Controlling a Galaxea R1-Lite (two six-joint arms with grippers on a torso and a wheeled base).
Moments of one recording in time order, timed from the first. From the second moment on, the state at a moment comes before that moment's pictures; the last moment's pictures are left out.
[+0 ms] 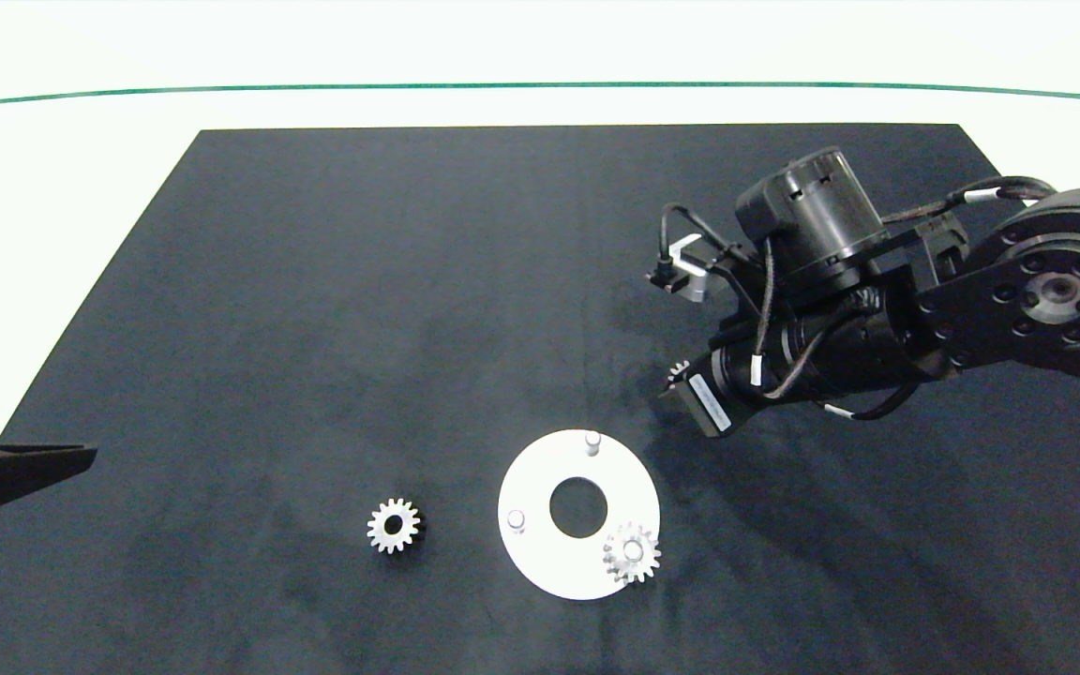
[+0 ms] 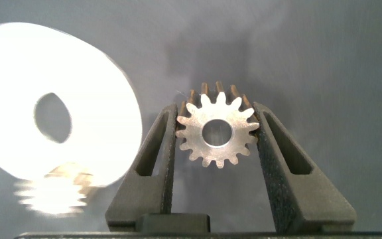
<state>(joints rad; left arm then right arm) -0.14 1.07 -1.24 0.77 0.10 0.23 0.65 1.83 -1.54 0.45 -0.17 -0.14</state>
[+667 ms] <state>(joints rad) -0.15 1.05 -1.25 0.77 0.10 0.23 0.82 1.95 -1.69 0.53 -0.19 -0.15</state>
